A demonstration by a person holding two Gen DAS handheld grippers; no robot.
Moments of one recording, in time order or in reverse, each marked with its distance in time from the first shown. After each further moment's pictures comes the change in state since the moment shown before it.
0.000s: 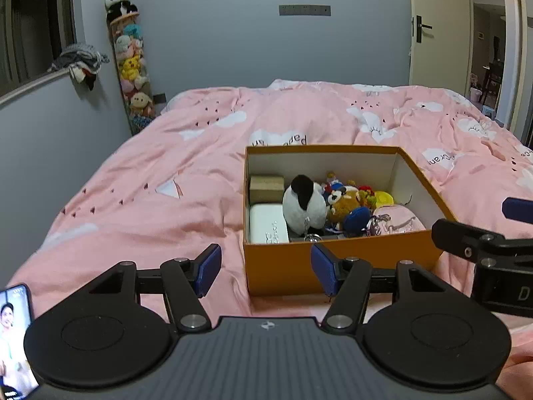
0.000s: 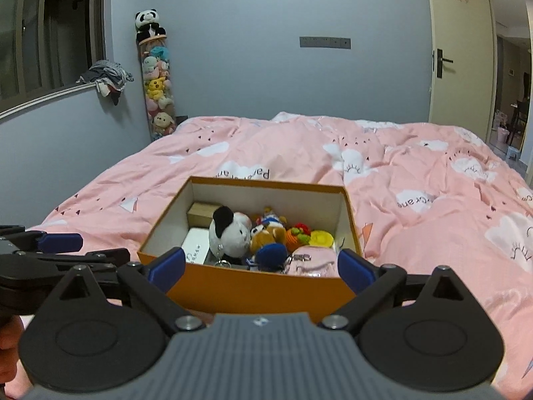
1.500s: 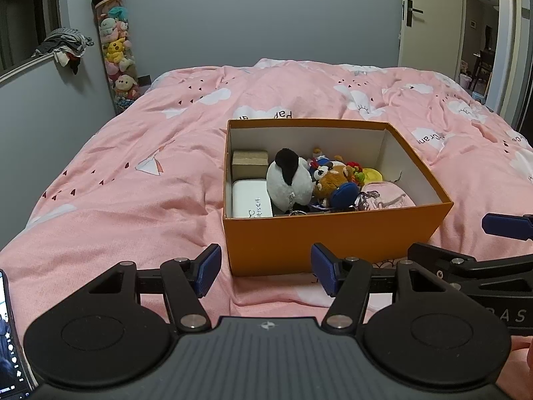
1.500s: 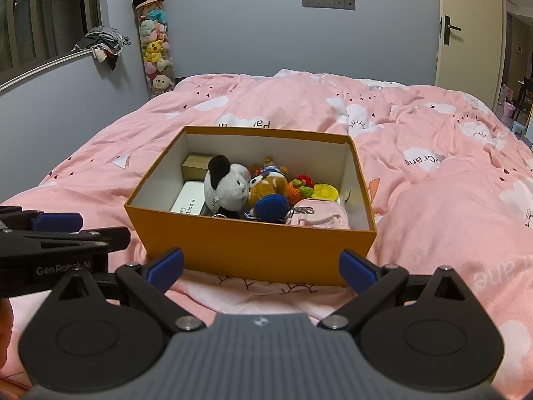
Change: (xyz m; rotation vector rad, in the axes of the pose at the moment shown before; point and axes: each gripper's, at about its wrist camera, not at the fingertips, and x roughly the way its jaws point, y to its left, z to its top) left arm 0.012 -0.007 -0.010 0.005 0.068 -0.044; right arm 0.027 -0.004 -0.019 0.005 0.139 0.007
